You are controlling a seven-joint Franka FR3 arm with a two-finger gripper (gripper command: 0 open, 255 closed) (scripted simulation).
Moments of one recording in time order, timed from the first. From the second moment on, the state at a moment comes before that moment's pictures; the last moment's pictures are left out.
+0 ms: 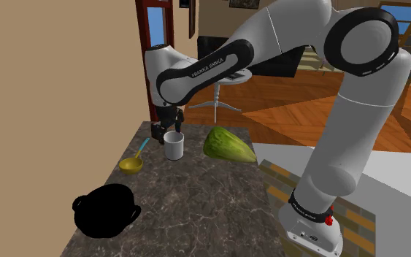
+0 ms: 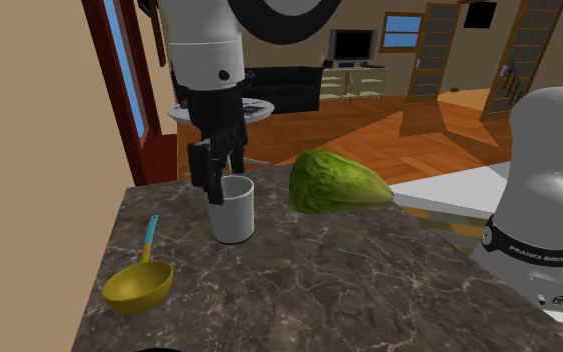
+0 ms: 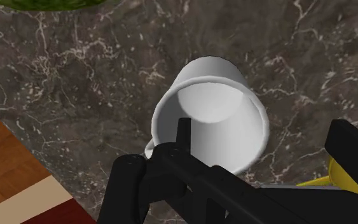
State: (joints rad) arm 0.07 0.07 0.29 -2.06 -0.10 2.10 0.33
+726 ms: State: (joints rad) arm 0.08 0.18 0.29 -2.06 -0.14 2.20 0.36
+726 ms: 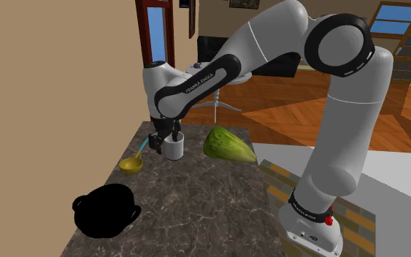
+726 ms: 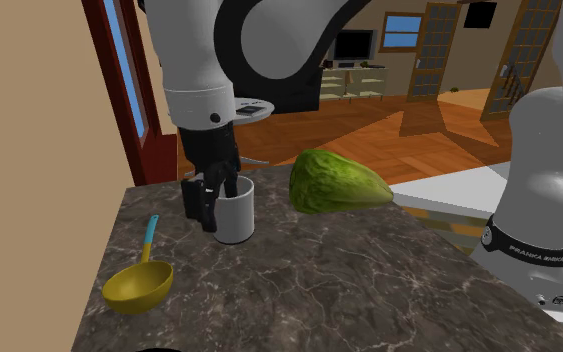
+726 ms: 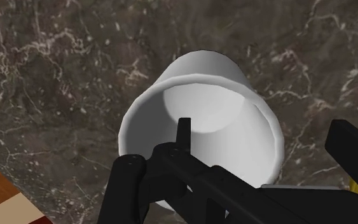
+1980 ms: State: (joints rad) arm 0.08 0.16 0.29 -2.04 -0.13 2.16 0.35
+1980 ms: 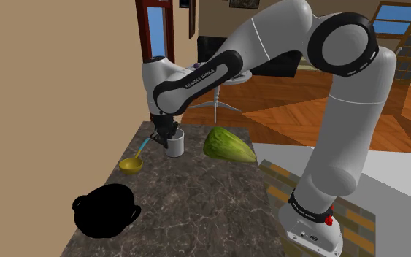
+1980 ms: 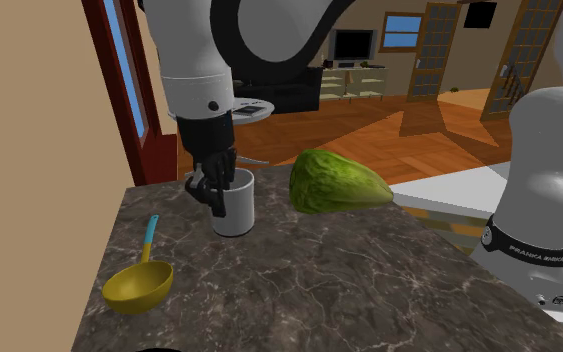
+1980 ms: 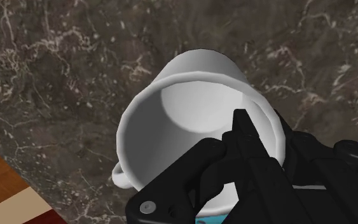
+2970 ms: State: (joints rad) arm 0.07 0.08 0.30 -1.93 -0.09 1.98 0.32
